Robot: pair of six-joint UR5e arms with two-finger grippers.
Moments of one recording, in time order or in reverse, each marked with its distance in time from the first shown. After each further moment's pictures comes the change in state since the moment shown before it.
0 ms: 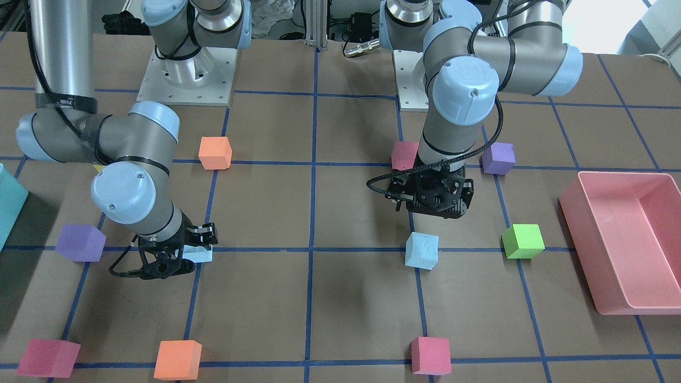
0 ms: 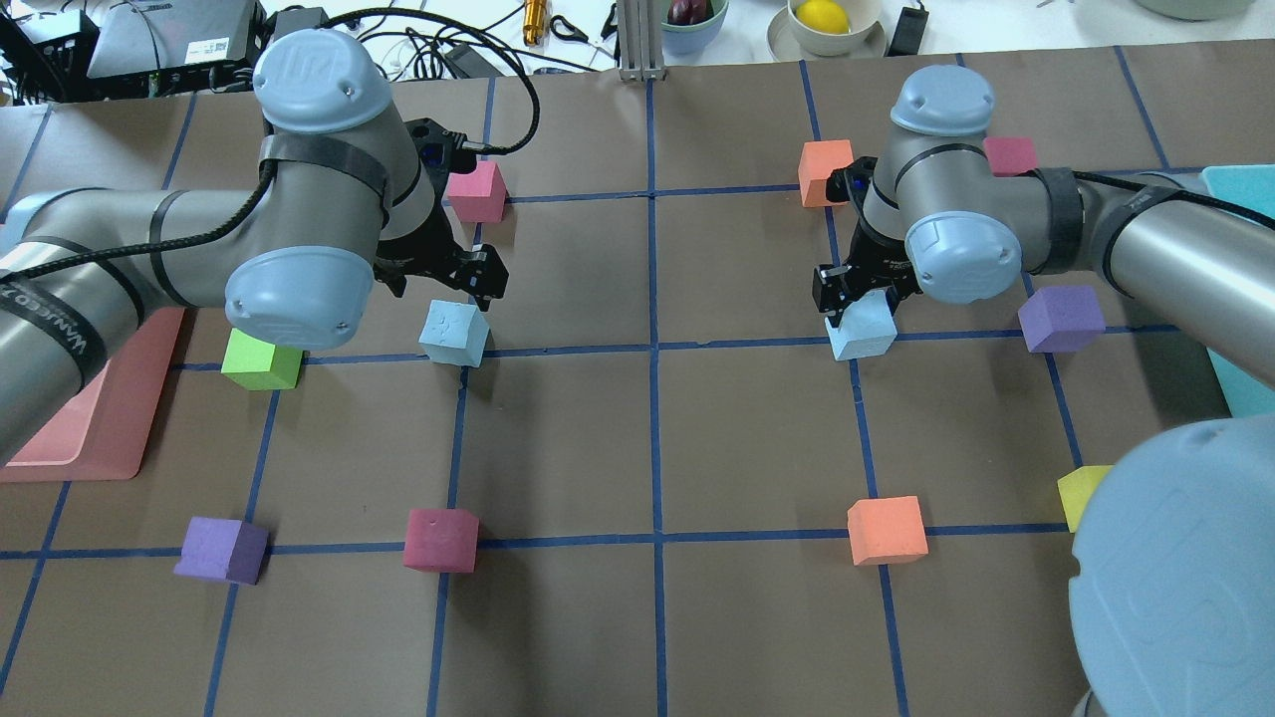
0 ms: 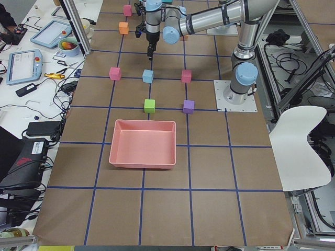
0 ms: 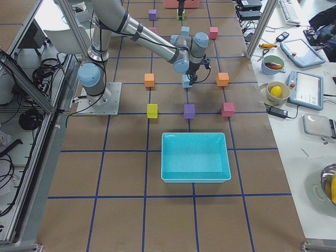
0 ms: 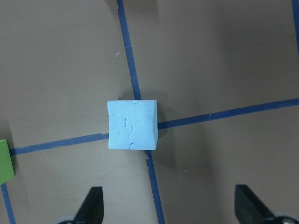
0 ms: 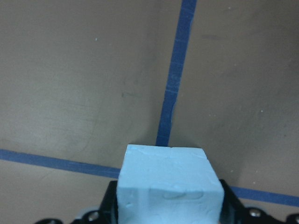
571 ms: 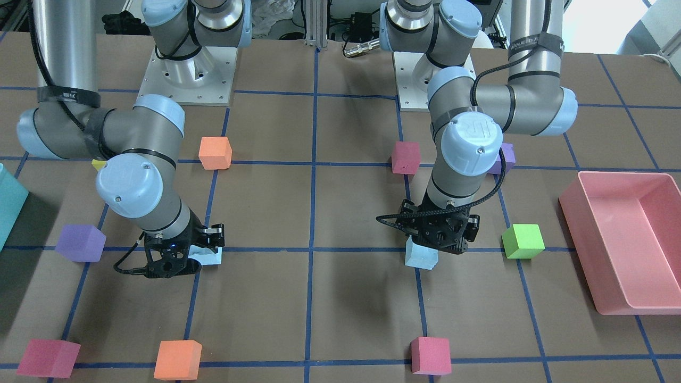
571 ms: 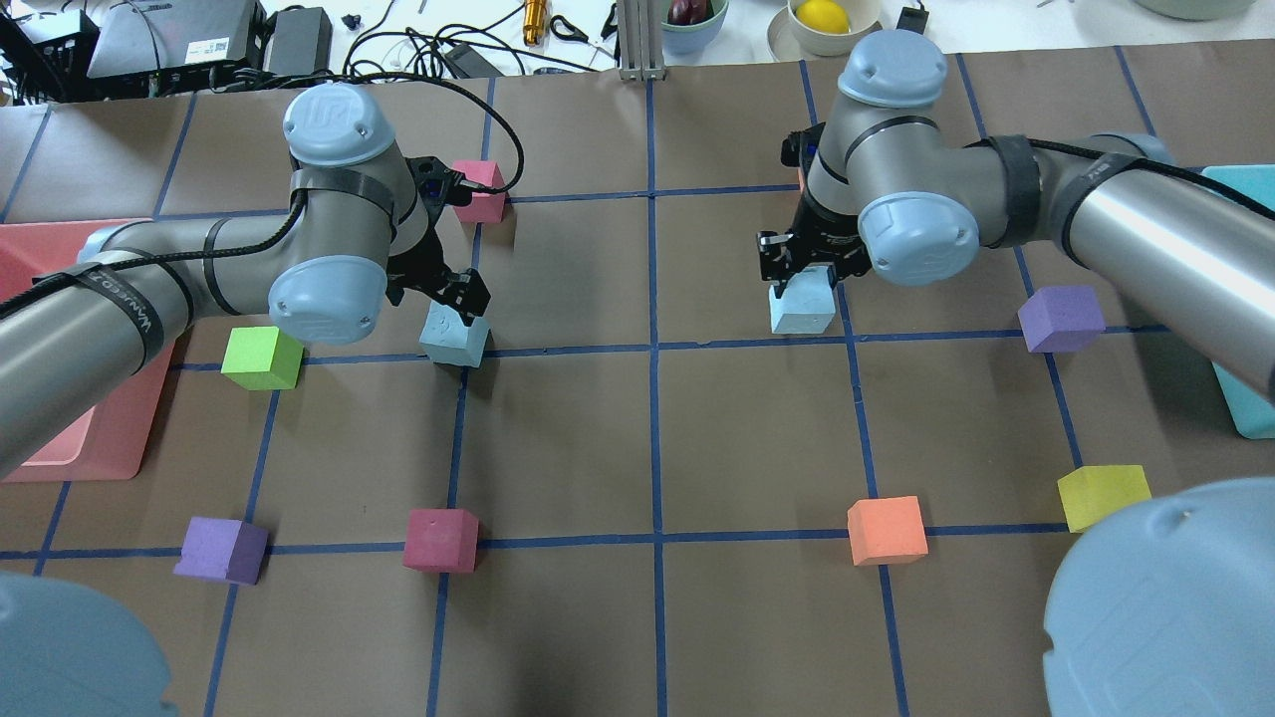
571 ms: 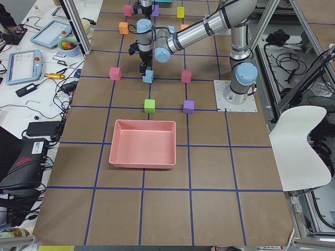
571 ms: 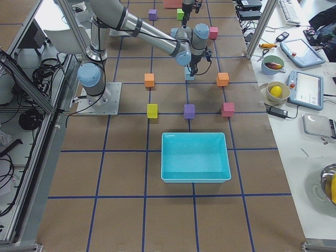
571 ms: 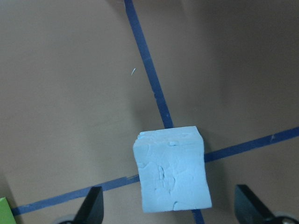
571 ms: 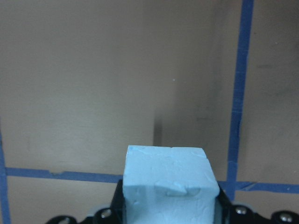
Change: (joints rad) left arm 0.069 -0.154 -0.015 0.122 0.002 0.163; right arm 0.129 -0.012 -0.084 0.018 0.075 0.297
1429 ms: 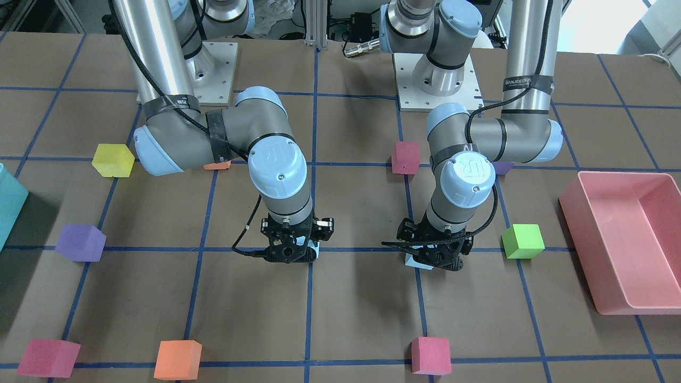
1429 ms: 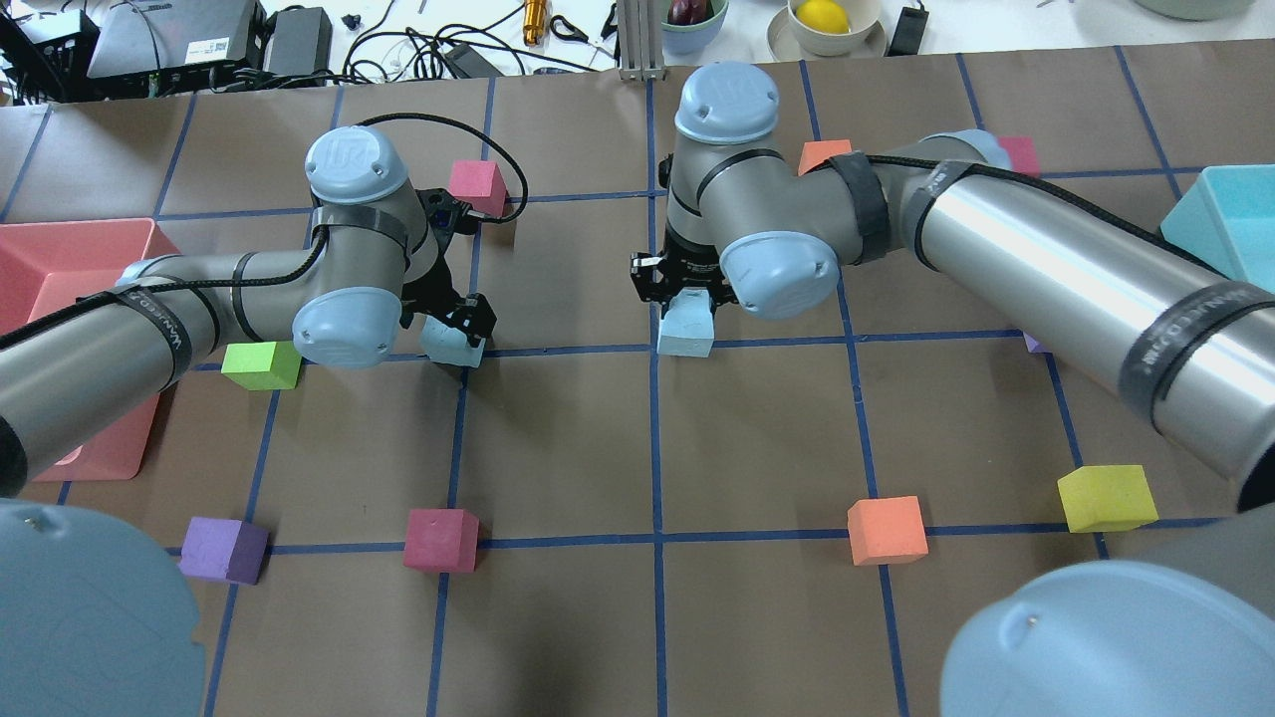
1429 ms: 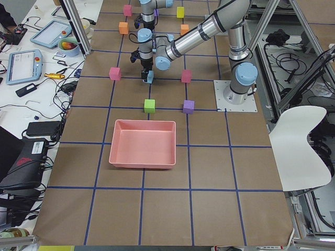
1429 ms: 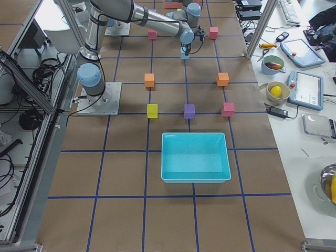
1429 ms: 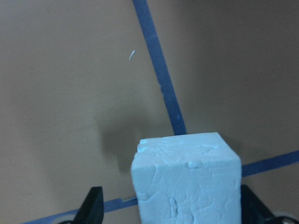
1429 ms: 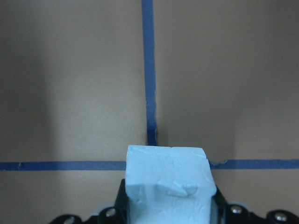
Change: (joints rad) left arm 0.006 -0.049 -0.047 0.084 -0.013 -0.045; right arm 0.229 0.105 -0.113 -0.006 0.009 0.265
